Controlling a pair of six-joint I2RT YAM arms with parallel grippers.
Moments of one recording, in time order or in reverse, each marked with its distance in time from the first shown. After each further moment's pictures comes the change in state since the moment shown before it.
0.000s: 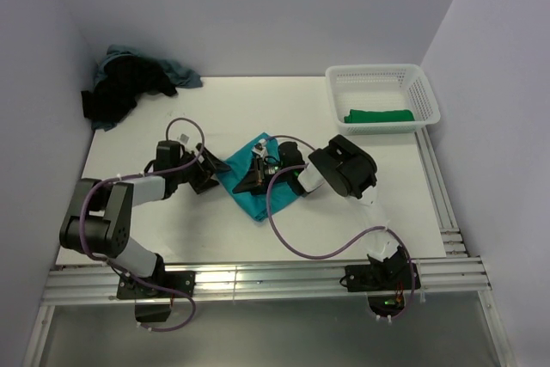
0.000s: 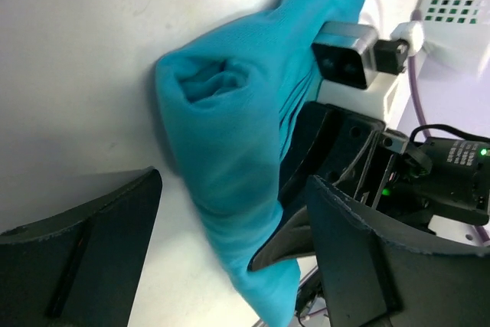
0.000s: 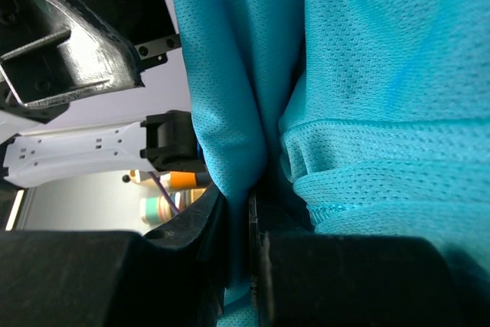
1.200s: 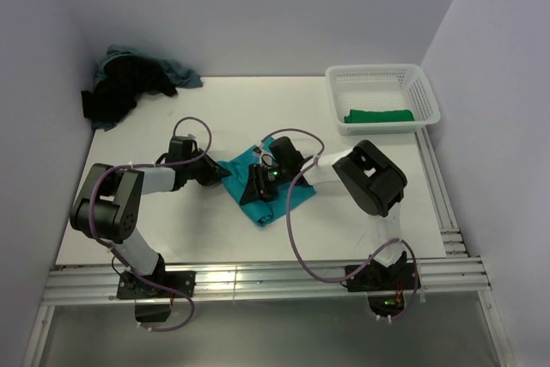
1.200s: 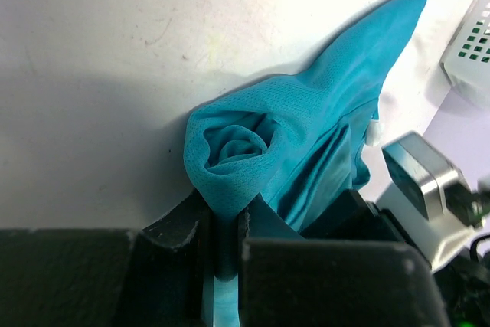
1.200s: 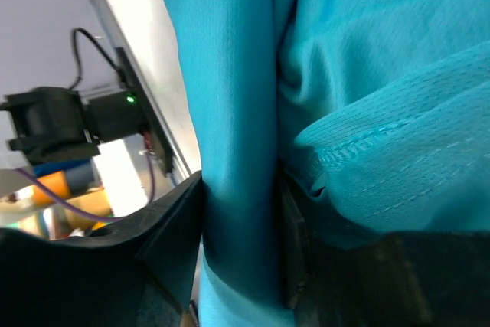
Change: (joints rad) left arm -0.064 0.127 0.098 -0.041 -0.116 -0.090; right arm 0.054 -0.311 0.009 -0.860 0.197 -0.596
